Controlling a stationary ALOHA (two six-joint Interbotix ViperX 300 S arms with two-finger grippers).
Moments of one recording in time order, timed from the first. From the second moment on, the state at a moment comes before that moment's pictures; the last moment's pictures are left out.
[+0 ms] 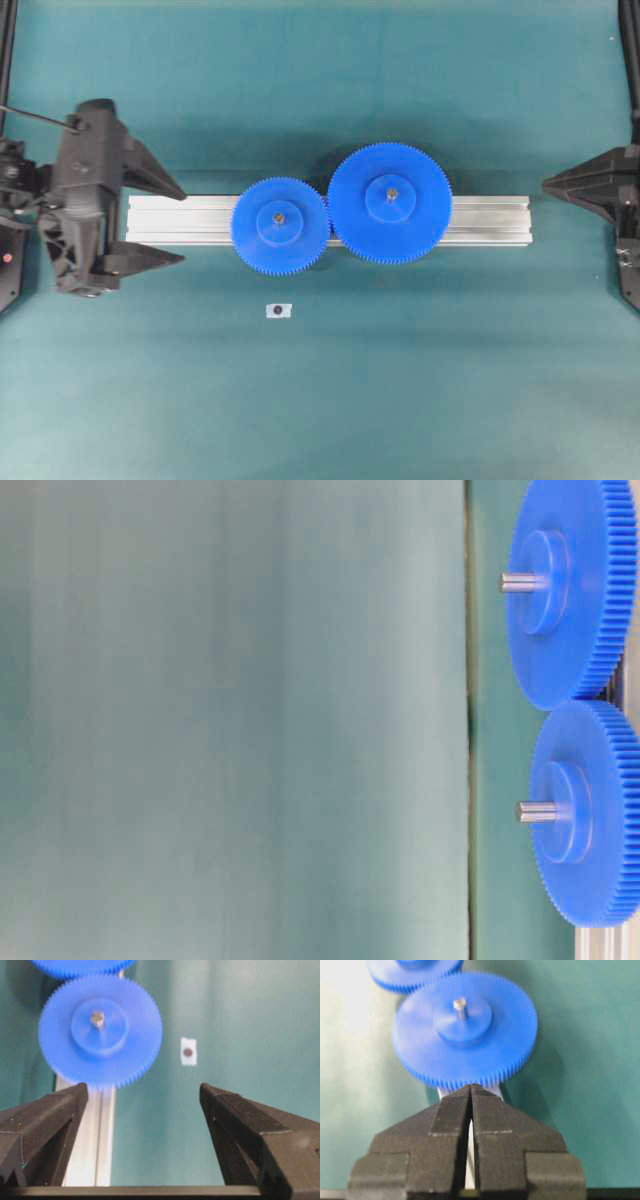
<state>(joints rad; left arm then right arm) 0.00 -0.62 0.82 0.02 0.42 -0.06 -0.22 -1.16 1.32 0.03 0.31 0.10</state>
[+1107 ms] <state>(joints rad) 0.02 -0.88 0.96 0.02 0.32 -0.04 -0.22 -1.30 1.36 0.03 0.28 0.10</state>
